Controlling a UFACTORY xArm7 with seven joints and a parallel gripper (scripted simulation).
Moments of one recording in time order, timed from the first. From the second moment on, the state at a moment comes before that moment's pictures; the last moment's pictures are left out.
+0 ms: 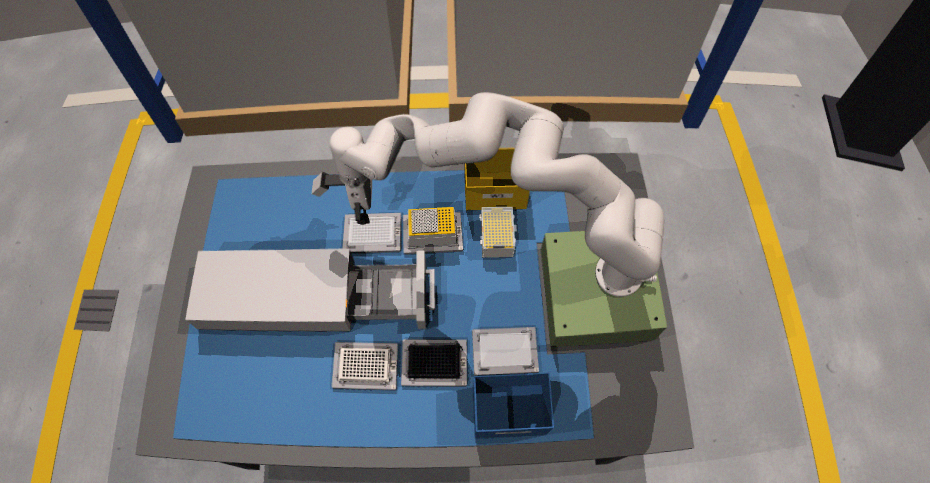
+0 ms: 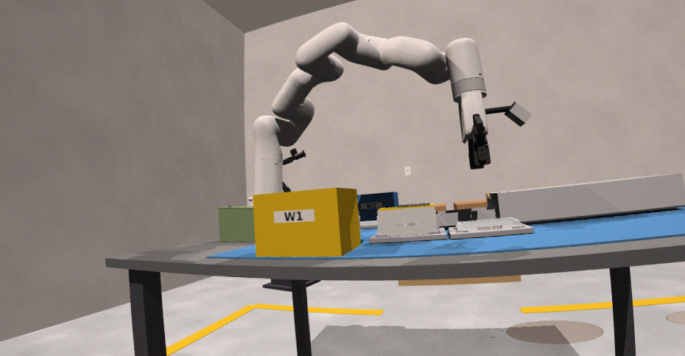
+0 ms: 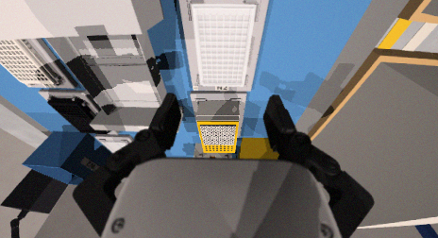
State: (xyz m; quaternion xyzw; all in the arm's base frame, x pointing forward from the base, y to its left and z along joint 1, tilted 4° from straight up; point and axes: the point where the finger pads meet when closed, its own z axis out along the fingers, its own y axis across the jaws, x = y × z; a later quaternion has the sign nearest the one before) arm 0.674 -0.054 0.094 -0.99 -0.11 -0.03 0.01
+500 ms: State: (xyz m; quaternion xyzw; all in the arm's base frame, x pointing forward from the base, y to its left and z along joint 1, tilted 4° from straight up) arm 0.675 -0.054 0.072 -0.99 -0.11 -0.03 0.01
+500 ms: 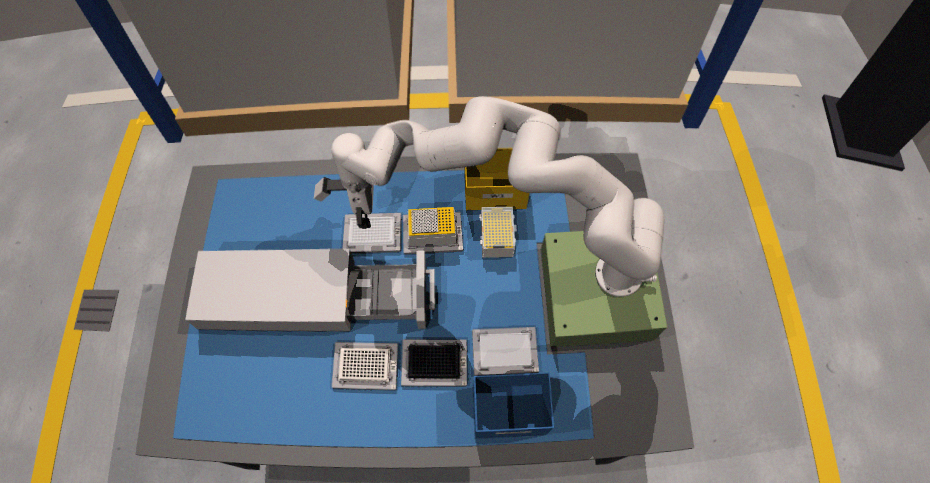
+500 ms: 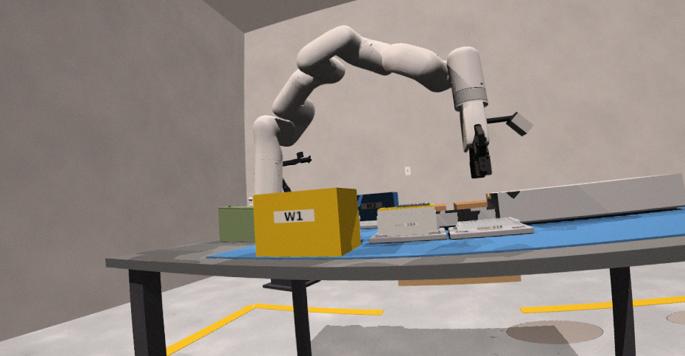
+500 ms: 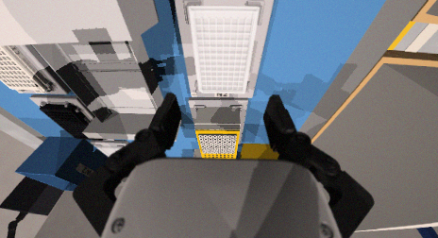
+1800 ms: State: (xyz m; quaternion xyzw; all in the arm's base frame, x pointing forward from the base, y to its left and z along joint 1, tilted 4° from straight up) arm 0.678 -0.052 0.014 -0.99 -0.11 -0.03 0.01
